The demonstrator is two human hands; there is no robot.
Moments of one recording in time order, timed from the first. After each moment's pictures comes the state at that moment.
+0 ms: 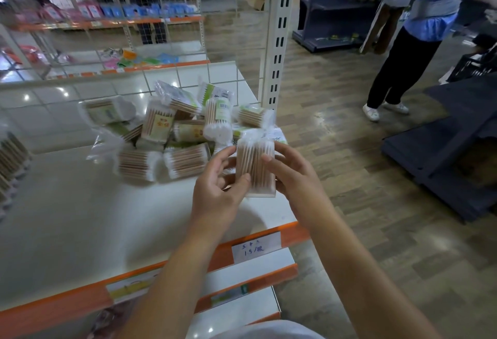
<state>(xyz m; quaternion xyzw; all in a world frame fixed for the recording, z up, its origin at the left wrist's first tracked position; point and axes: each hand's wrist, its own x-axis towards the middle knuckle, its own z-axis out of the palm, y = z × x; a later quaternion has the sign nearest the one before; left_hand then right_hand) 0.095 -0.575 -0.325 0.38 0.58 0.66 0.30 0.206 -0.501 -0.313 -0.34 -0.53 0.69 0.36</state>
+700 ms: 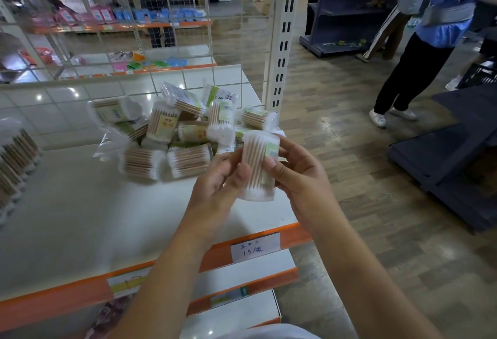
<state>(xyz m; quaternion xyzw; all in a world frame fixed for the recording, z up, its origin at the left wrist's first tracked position) 0.091 -0.591 -0.308 0.43 0.53 0.63 0.38 0.212 -0.506 -0.306 -0.25 -0.53 0.70 0.40</state>
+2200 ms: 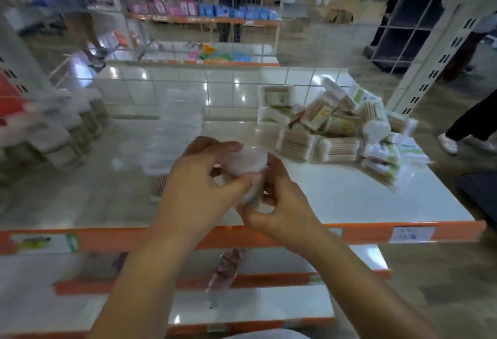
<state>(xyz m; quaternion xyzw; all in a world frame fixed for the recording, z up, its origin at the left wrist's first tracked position) -0.101 -0.808 -0.265 0.45 0.73 0.52 0.06 0.009 -0.717 -0.297 -0.19 -0.80 0.51 0.24</state>
